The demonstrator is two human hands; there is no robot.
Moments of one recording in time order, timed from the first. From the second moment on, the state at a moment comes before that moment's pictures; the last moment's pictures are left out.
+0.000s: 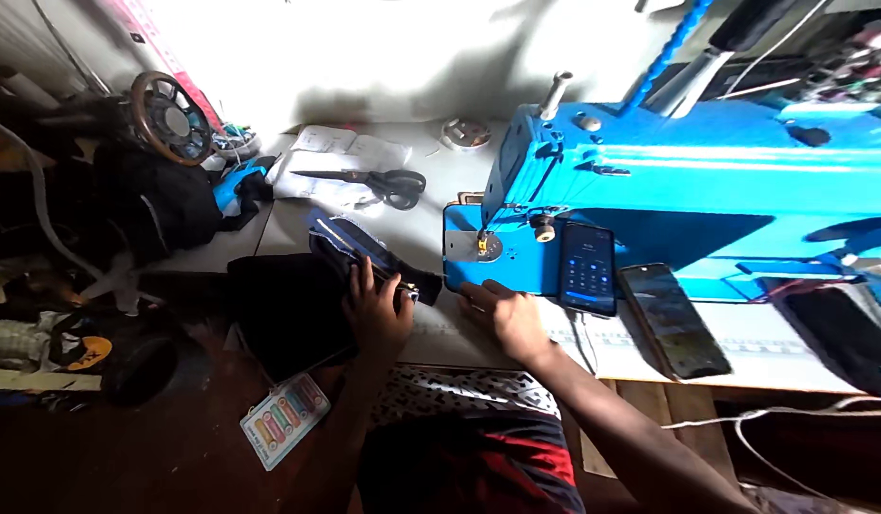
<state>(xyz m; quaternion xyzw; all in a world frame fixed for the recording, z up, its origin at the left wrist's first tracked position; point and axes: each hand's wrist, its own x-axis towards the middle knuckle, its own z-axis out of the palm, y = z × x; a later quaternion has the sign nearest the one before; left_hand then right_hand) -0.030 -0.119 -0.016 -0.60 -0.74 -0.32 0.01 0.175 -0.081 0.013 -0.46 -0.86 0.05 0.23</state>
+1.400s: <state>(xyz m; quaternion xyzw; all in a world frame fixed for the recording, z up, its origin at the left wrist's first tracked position) -0.028 -0.123 -0.018 -0.58 -0.75 -0.32 0.01 0.158 -0.091 0.005 -0.49 -0.83 0.09 0.25</state>
